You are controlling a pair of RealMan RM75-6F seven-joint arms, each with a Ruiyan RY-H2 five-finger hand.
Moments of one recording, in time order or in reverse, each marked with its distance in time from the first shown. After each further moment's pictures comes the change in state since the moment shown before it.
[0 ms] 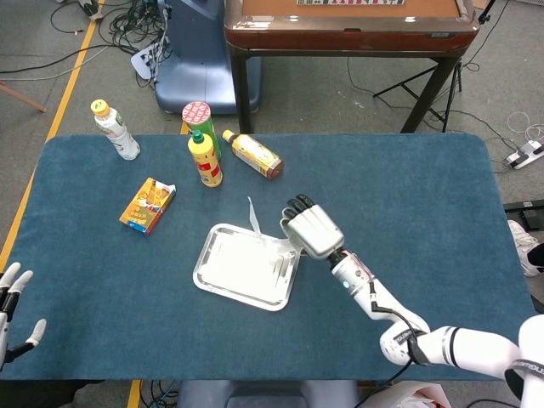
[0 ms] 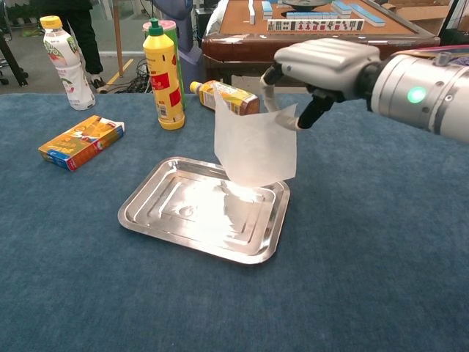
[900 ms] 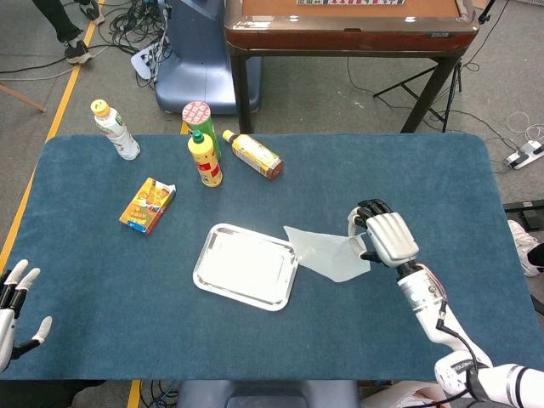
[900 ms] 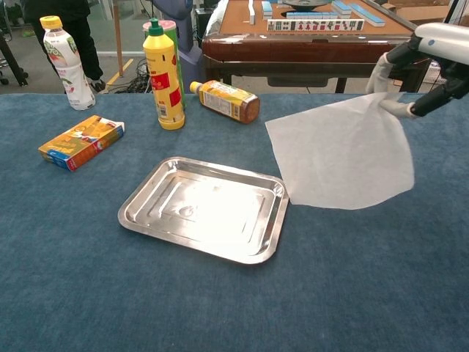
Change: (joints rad) left arm -0.018 -0.002 -0.004 -0.017 0.010 -0.017 0.025; right arm -0.291 0.190 -0.003 -0.126 -0.032 0.155 0.337
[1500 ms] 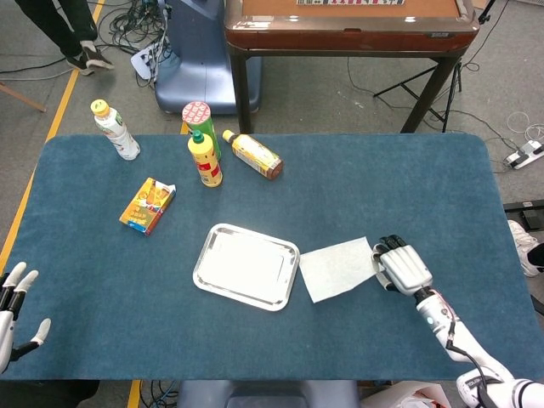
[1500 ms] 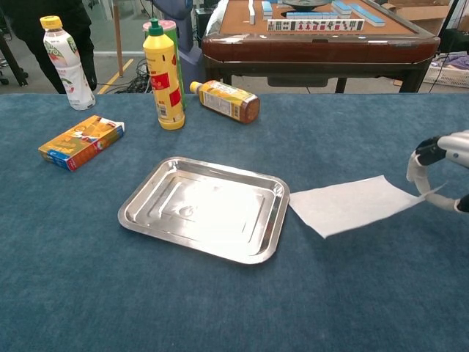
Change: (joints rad) left arm 0.007 -0.004 0.004 -0.001 -0.012 0.000 0.008; right arm -0.094 -0.066 -0.193 0.324 -0.203 -0.025 0.077
